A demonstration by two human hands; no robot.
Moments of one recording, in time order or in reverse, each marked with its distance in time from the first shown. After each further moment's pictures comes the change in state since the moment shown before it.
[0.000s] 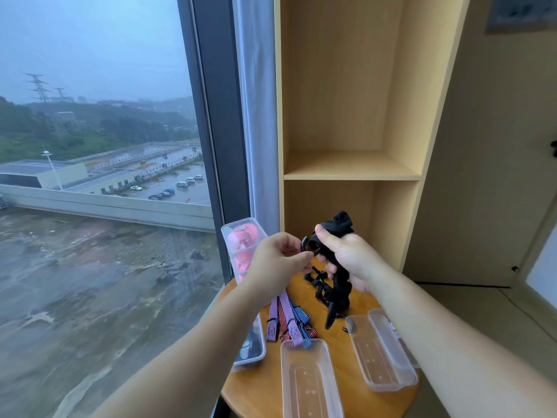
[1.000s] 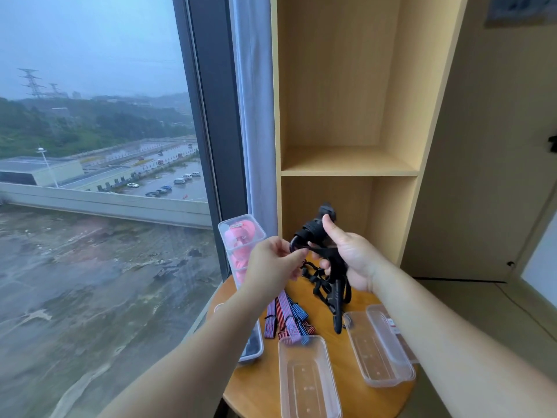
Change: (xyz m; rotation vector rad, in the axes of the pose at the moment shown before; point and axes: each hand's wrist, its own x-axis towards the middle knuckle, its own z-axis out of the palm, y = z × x) left_hand 0.000 -0.012 0.004 0.020 0.084 -0.054; right_hand 0.007 0.006 -0.009 0.135 -0.104 0.055
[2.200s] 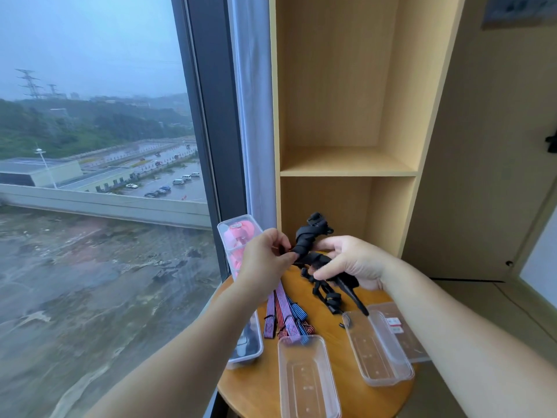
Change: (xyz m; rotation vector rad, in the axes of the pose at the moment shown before) left_hand 0.007 0.001 -0.010 0.213 0.076 0.103; right_hand -0.010 -0.005 -0.013 -0.343 -0.209 0.071
